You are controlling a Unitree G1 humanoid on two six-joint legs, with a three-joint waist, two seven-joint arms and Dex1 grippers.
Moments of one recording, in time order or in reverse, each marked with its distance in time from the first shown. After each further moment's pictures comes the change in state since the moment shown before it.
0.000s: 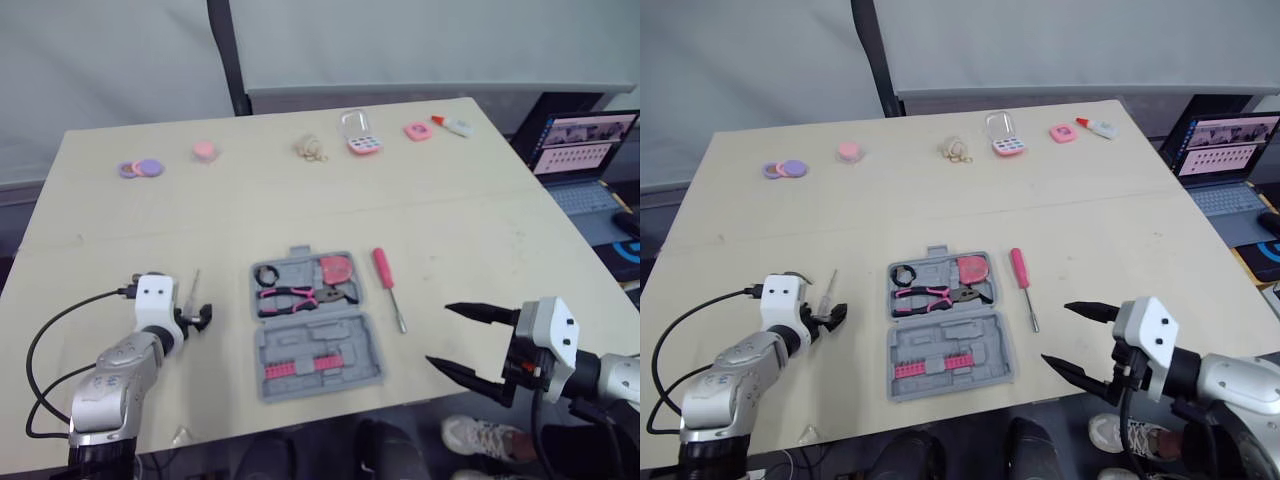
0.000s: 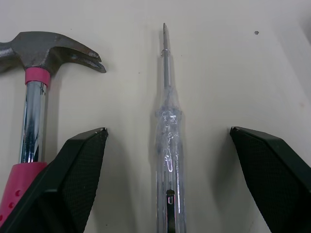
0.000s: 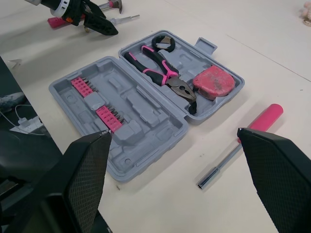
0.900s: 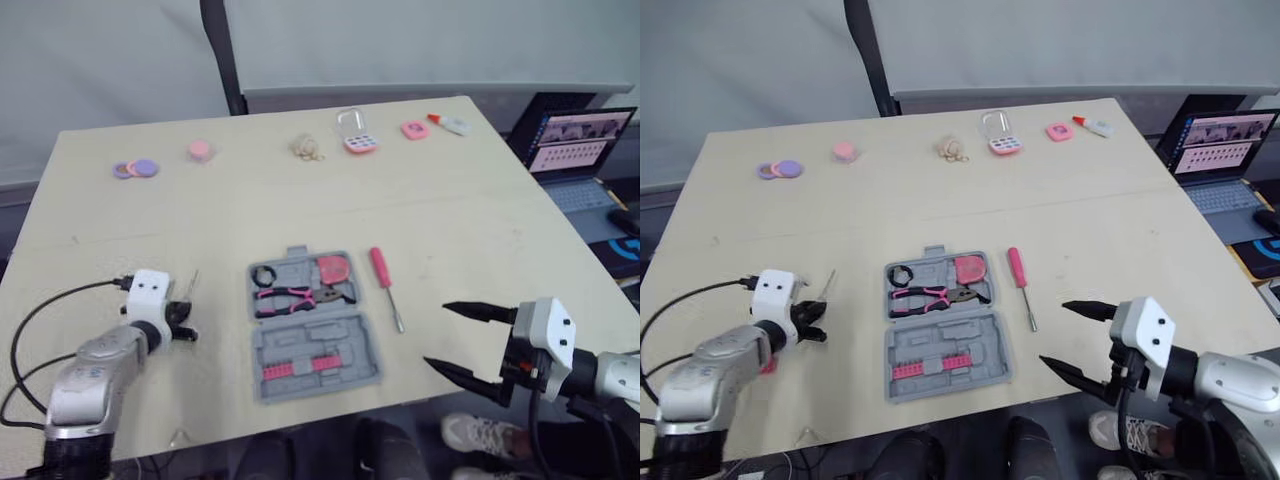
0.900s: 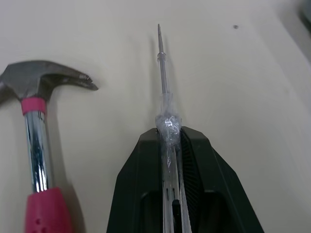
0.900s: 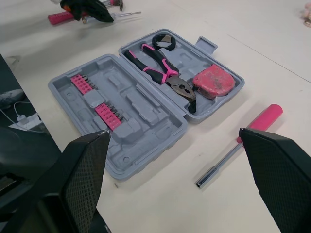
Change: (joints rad) left arm -0.016 0.247 -0.018 -0.009 -0.031 0.035 -0.260; right arm -0.024 -0.019 0.019 0.012 -0.015 -0.019 0.011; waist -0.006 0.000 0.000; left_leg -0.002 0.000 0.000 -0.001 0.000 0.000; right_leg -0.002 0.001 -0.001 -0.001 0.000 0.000
